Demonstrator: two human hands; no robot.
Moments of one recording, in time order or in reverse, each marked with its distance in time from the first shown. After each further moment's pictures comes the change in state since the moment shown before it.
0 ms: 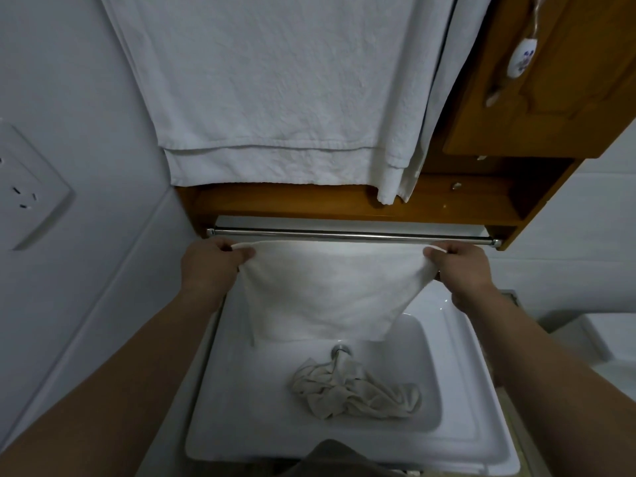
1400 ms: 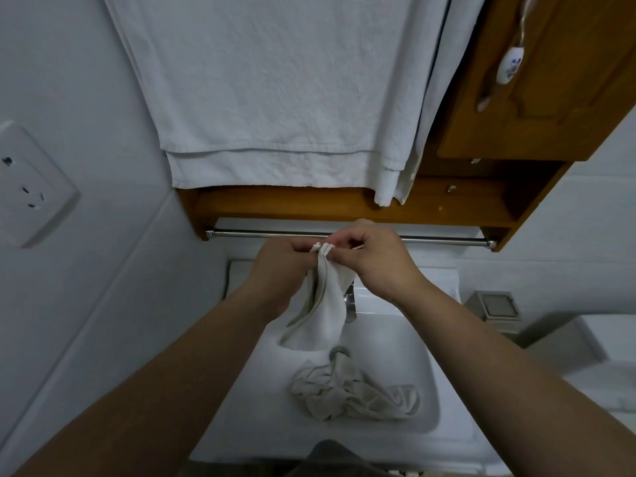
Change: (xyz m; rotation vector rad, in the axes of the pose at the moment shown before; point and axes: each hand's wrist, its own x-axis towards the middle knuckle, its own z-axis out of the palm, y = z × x) left_hand -0.076 0.060 0.058 -0.251 -0.443 0.098; right_hand -0.090 -0.072 0.067 -0.208 -0.450 -0.497
